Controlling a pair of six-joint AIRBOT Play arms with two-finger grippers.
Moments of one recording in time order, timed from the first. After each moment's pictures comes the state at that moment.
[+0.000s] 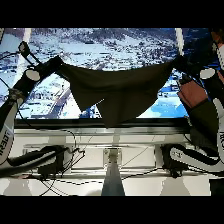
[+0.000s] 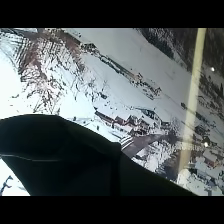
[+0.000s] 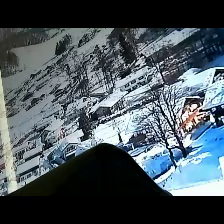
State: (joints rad) left arm 0.01 -1.32 0.89 0.84 -0.22 -1.41; right arm -0.20 -1.26 0.91 -0.87 0.38 1.40
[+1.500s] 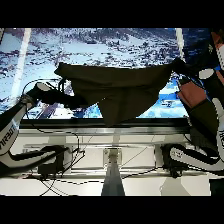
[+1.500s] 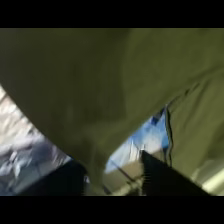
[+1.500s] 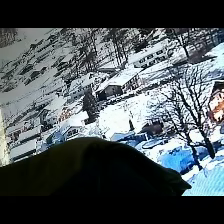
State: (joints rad) left arm -0.02 -1.41 0.71 0.78 -1.01 -1.17; right arm -0.20 -1.27 0.91 -0.92 0.46 1.40
